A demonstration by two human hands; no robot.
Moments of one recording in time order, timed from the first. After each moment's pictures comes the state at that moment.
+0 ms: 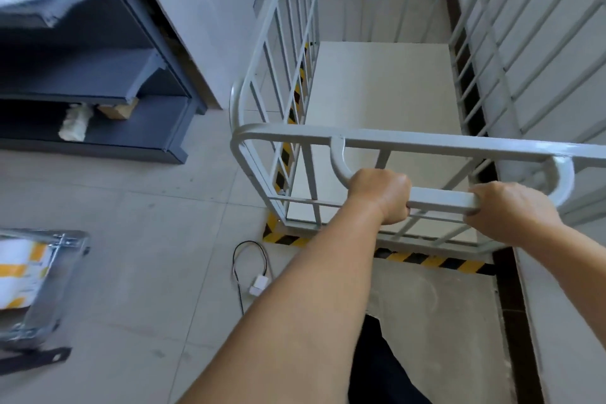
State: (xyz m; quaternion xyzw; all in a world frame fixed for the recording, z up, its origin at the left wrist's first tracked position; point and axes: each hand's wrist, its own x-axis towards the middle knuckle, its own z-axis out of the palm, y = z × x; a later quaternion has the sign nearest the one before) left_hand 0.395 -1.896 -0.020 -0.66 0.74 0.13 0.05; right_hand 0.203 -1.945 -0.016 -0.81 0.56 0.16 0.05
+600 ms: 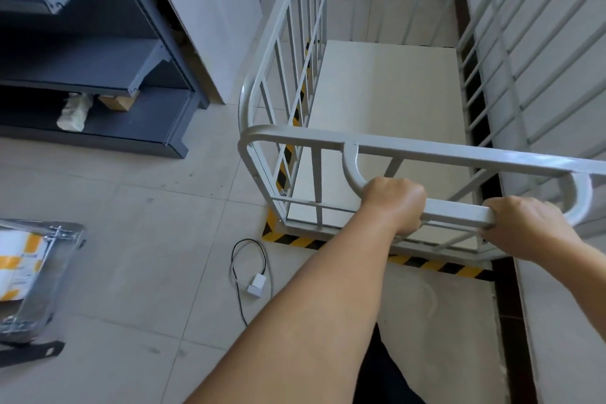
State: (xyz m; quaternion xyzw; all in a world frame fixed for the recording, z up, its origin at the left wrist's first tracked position) left_hand 0.401 -1.893 -0.018 -0.65 0.74 0.14 0.03; right_hand 0.209 -1.947 -0.015 -0.82 0.54 0.19 0.03
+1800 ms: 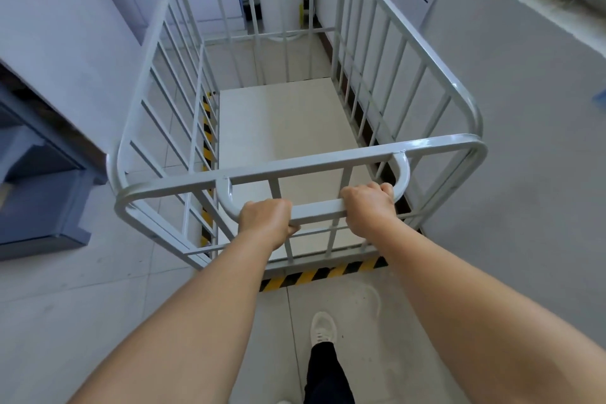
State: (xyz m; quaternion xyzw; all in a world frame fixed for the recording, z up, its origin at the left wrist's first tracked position) left_hand 0.387 -1.894 -0.024 -0.69 0.71 0.11 0.11; right_hand 0.209 -1.930 -0.023 -0.78 0.61 0.09 0.10
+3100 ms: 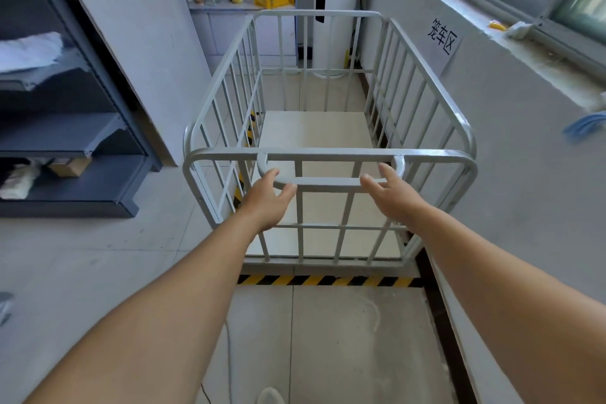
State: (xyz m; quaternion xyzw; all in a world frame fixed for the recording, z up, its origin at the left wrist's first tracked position) left_hand 0.379 -1.763 0.049 -0.77 0.49 0.31 -0.25; right_hand 0.154 -1.837 0.064 -0.67 0.60 -0.15 0.42
